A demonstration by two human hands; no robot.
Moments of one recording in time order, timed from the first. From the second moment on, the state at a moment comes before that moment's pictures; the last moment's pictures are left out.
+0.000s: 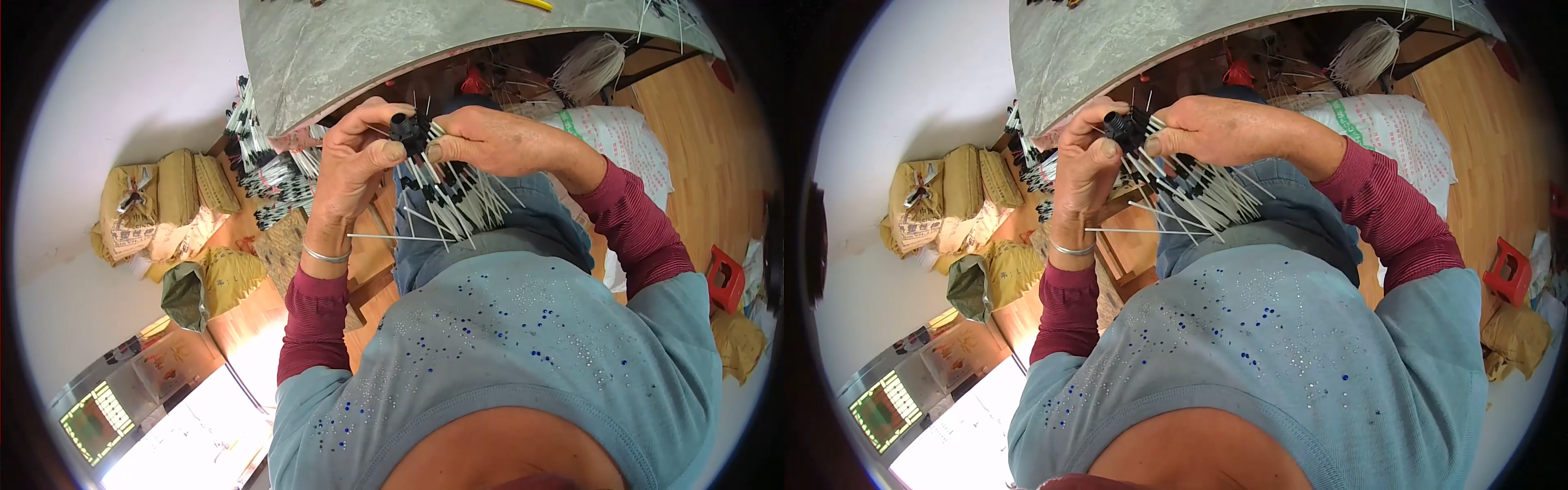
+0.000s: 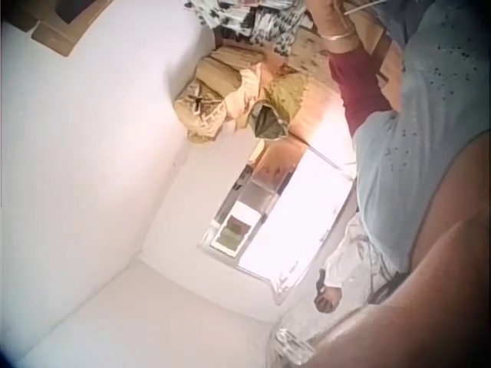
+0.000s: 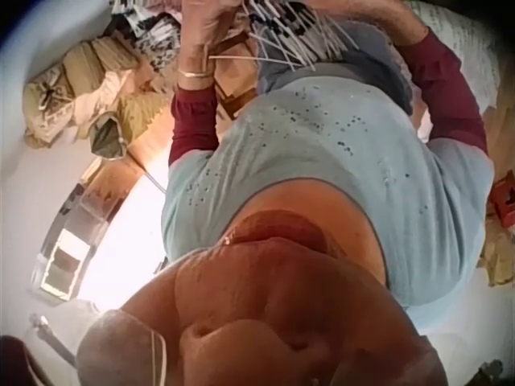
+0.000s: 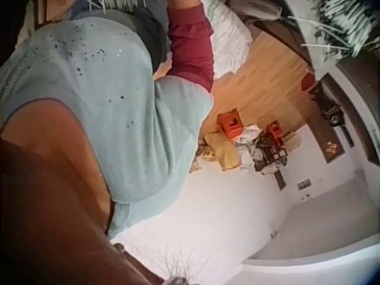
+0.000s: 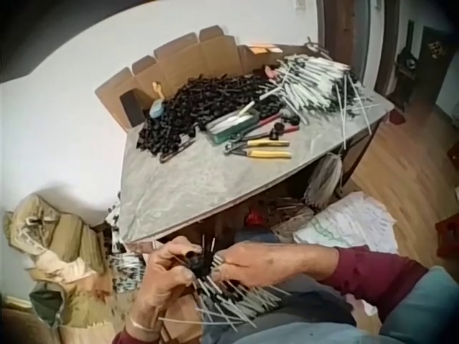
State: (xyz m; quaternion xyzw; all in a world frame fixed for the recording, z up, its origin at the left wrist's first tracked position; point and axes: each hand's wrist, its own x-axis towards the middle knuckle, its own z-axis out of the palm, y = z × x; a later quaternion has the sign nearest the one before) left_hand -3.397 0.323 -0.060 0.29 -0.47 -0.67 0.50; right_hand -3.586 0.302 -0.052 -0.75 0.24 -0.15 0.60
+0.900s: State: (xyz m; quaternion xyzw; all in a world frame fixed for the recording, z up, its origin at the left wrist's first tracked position) left_hand -3.399 0.326 -0.049 0.48 -0.49 -0.57 0.46; right_hand -3.589 0.309 -0.064 -0.69 0.25 -0.22 0.64
